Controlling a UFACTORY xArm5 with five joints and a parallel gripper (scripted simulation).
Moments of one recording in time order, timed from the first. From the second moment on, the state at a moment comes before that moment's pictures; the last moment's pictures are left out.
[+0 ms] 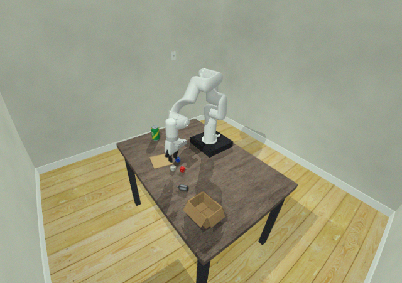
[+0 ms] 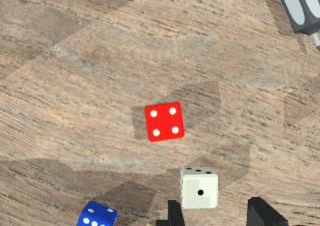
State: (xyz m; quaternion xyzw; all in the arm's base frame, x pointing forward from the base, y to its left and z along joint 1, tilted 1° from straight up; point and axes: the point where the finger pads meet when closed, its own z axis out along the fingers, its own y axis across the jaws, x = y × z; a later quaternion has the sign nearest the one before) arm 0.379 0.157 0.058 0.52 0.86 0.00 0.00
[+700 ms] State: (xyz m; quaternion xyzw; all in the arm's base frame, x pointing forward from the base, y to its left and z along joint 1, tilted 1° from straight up) arm 0.379 0.157 0.054 0.52 0.86 0.00 0.00
